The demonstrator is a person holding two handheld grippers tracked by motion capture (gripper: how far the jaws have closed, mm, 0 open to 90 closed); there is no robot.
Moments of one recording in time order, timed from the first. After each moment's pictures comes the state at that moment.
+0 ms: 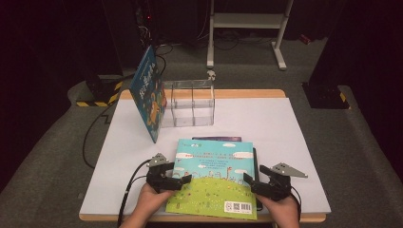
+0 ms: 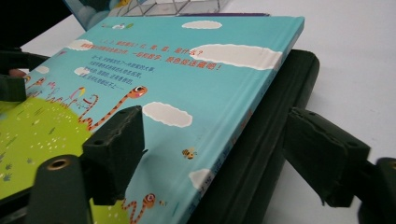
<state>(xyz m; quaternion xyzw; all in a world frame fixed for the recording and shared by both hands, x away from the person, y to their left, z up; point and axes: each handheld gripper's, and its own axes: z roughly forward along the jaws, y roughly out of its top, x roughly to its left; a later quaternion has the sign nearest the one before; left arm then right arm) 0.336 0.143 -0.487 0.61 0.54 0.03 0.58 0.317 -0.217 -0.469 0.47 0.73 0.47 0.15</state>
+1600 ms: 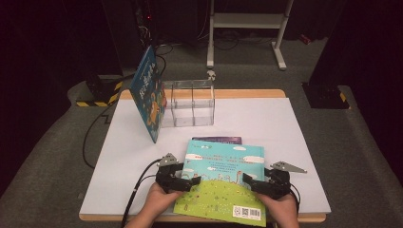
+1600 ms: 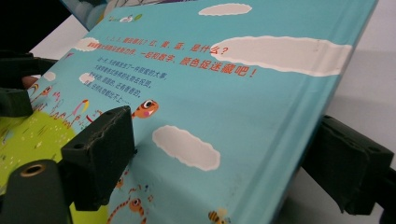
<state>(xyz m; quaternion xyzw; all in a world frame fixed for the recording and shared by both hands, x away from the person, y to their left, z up) 0.336 0.116 -0.486 0.62 0.53 0.01 0.58 0.327 -0.223 -0.477 0.50 0.72 0.47 0.09</state>
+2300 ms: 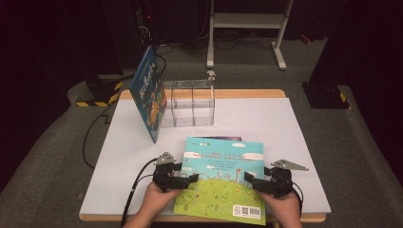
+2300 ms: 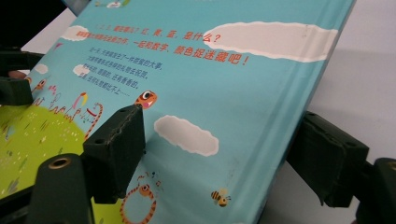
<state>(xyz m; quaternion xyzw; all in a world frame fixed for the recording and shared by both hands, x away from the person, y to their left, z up) 0.335 0.122 -0.469 0.61 0.54 0.02 0.58 0.326 -0.221 -0.458 0.50 0.73 0.45 0.10</state>
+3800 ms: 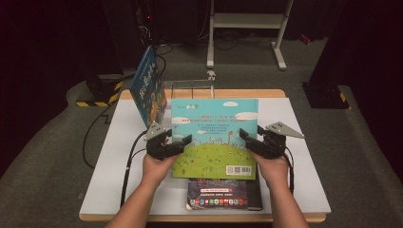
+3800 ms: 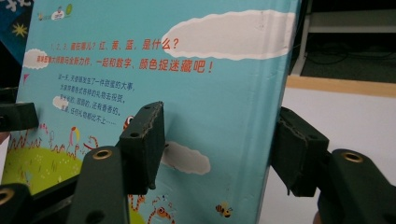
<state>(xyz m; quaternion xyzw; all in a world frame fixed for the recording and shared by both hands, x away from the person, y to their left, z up) 0.395 0.135 -0.409 0.53 0.51 0.15 0.66 0.394 -0.188 -0.384 0.45 0.68 0.53 0.22</state>
